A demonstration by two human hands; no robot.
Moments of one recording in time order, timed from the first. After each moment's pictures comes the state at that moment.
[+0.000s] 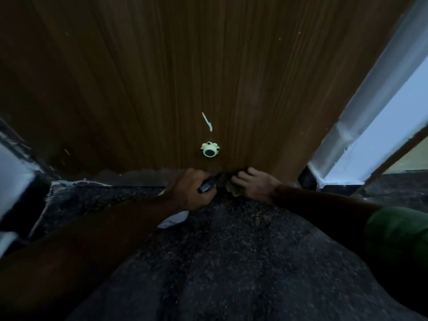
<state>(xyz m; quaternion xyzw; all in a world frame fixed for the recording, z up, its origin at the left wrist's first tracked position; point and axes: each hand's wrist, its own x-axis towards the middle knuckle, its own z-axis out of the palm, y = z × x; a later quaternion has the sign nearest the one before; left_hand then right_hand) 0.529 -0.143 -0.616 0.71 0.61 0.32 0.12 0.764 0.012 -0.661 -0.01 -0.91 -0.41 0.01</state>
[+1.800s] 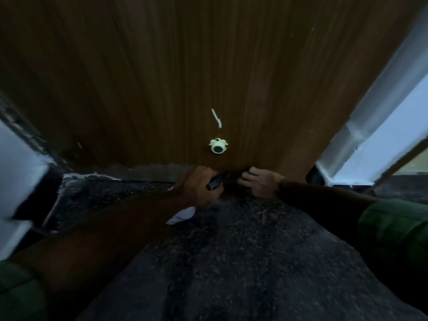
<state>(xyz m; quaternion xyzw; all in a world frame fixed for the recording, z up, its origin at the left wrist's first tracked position) 0.533 -0.151 -0.604 0.71 0.63 0.26 0.17 0.751 0.023 -0.662 0.01 -0.91 -0.37 -0.20</state>
